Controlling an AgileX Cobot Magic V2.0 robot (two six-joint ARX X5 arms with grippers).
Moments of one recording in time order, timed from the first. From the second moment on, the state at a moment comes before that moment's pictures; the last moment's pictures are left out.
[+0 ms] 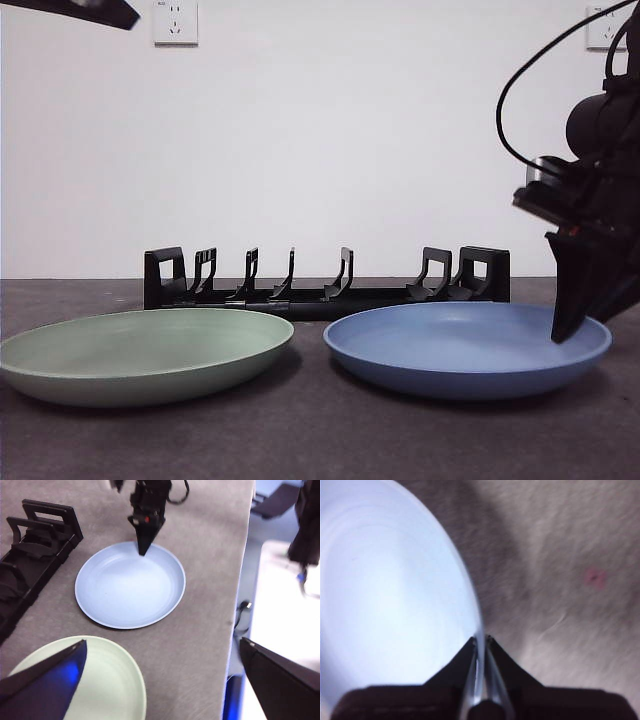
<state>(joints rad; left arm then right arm) -0.58 0.82 0.85 -0.67 0.47 0.43 0.12 1.73 1.09 -0.74 -0.41 -0.02</state>
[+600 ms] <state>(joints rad) -0.94 0.98 0.85 -0.40 -0.08 0.85 0.24 1.57 1.47 -1.10 -0.47 0.01</state>
